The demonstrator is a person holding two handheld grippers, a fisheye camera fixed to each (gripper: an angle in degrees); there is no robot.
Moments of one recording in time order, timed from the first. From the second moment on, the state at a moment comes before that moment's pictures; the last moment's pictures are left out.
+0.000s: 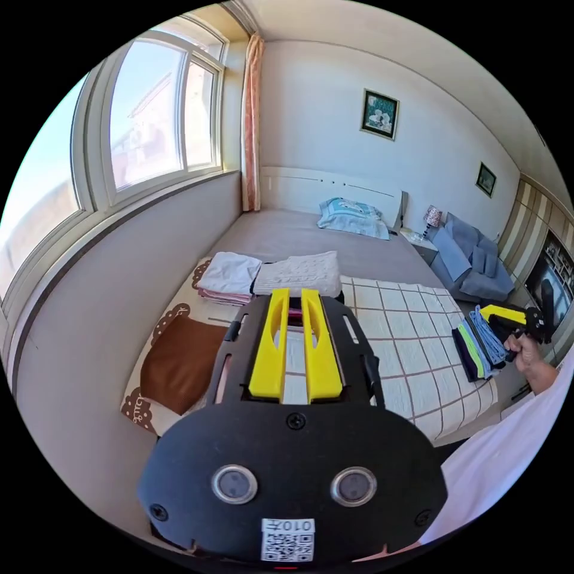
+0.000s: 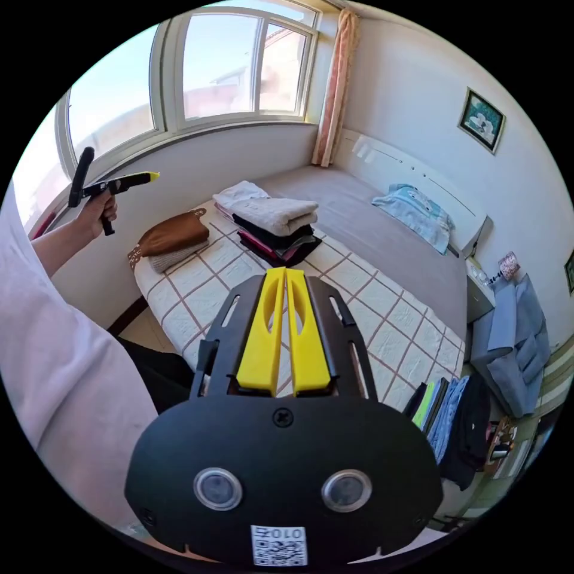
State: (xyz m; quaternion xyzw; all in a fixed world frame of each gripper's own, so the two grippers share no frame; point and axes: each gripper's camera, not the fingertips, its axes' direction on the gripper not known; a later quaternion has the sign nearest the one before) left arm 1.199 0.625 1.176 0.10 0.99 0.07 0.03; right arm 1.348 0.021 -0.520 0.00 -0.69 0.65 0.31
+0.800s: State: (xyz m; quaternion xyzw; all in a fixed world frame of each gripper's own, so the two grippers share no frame) left arm 0.943 0.522 0.796 0.22 0.93 0.28 0.10; right arm 1.372 0.181 -0.719 -0.37 -0.63 0.67 0.11
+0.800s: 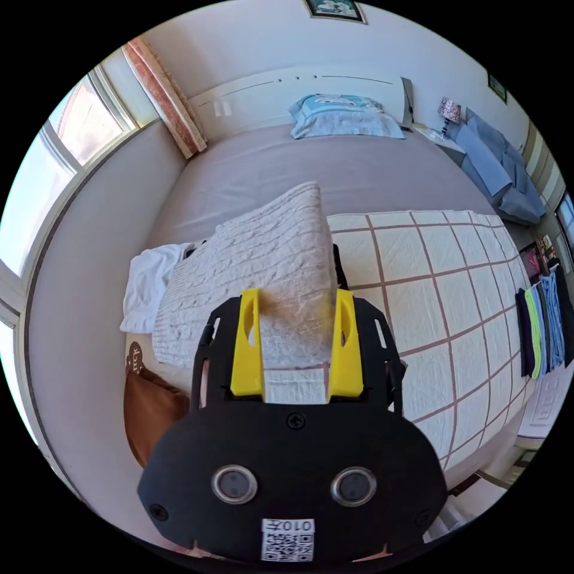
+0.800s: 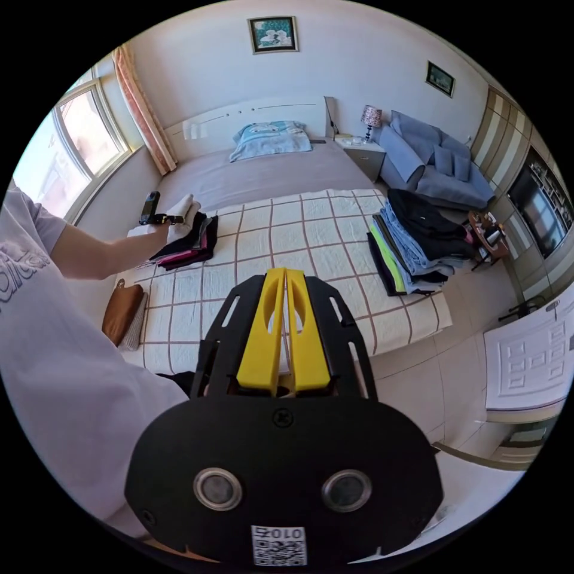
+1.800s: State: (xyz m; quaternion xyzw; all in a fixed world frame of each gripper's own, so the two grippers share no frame) left arm 0.917 0.349 1.124 0.19 0.83 0.09 -0.52; right arm 1.339 0.245 -0.650 -0.03 -0.63 0.77 0.11
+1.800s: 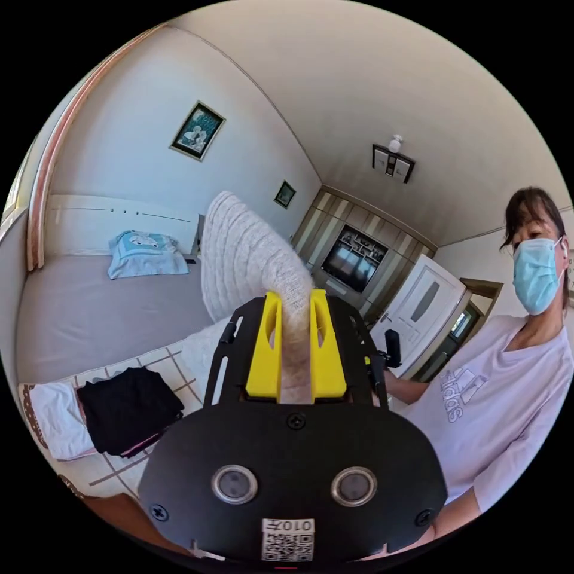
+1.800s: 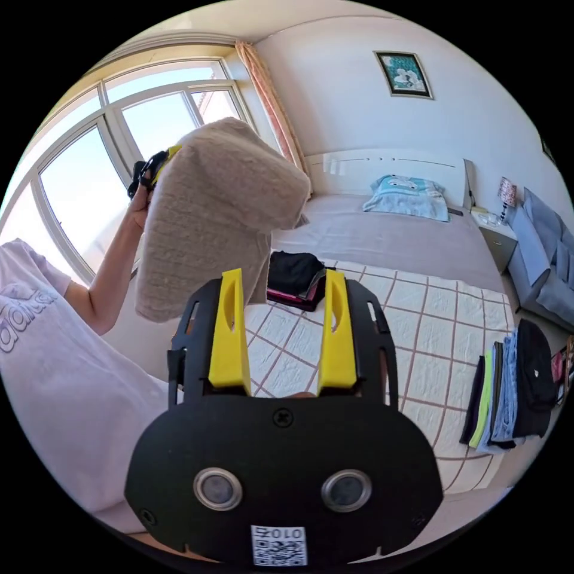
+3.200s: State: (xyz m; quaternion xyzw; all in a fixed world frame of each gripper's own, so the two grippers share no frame) left arm 0.554 0.610 1.314 0.47 0.75 0.09 -0.45; right arm 1.417 0.465 -0.676 0.34 -0.66 0.58 0.33
